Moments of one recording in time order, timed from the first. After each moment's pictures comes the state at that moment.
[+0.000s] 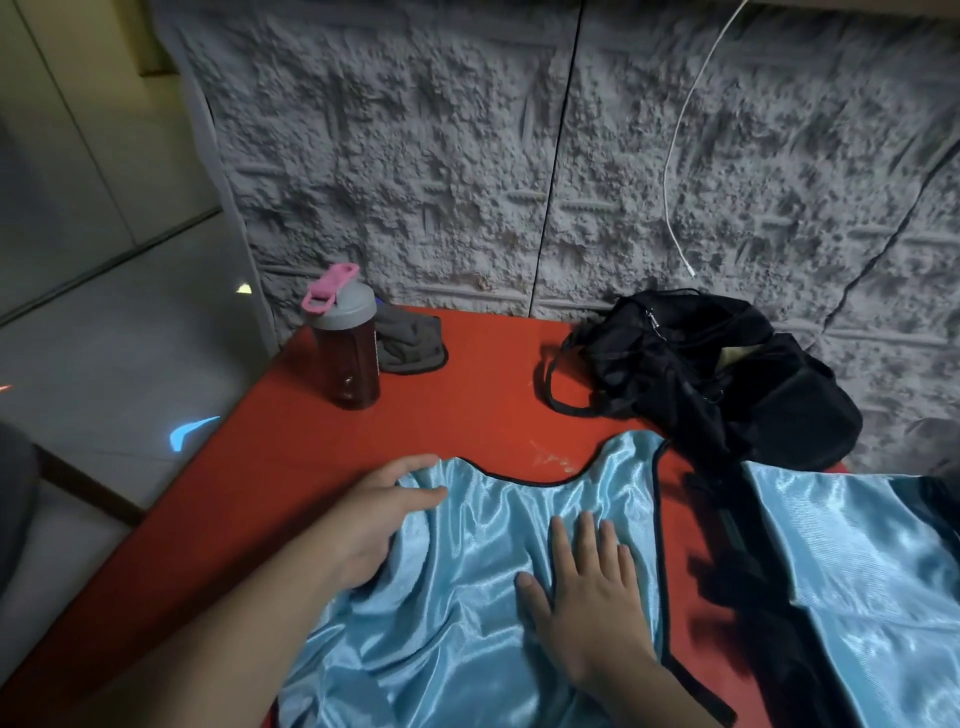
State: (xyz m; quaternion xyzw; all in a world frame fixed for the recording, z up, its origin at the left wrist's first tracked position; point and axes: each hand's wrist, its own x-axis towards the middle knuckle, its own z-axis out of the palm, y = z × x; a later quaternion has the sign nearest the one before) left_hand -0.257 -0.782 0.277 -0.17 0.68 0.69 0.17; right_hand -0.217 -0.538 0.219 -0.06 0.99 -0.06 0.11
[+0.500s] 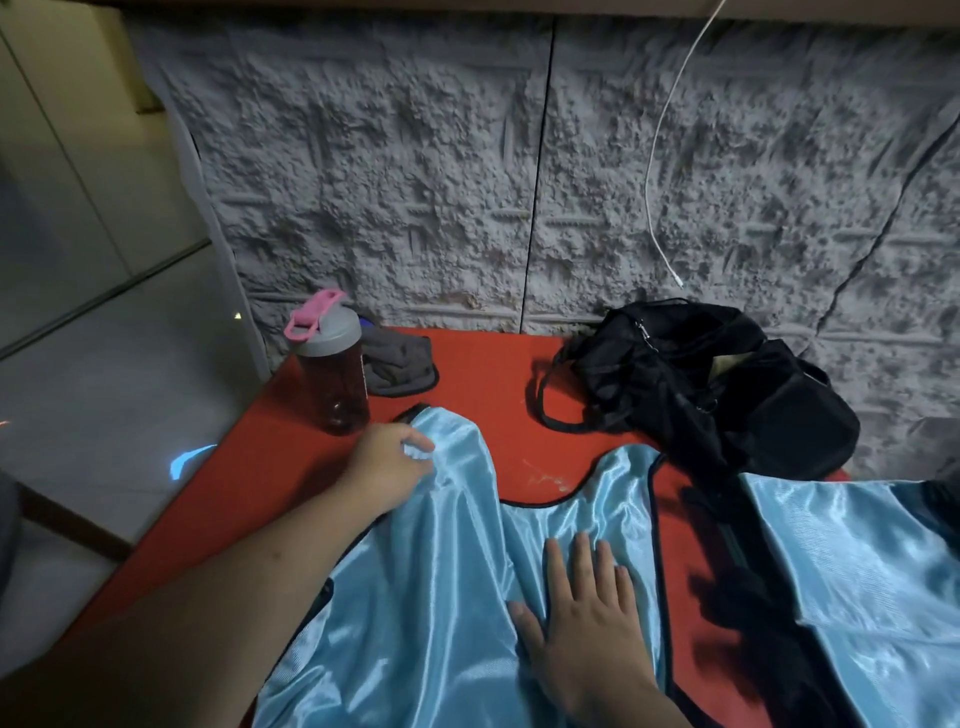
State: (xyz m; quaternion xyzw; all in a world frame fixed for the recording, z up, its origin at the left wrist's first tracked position) left_hand -0.332 -0.779 0.286 -0.10 0.89 0.44 -0.06; right_hand -0.224 -0.540 0.200 -0.03 1.00 -0.05 0.08
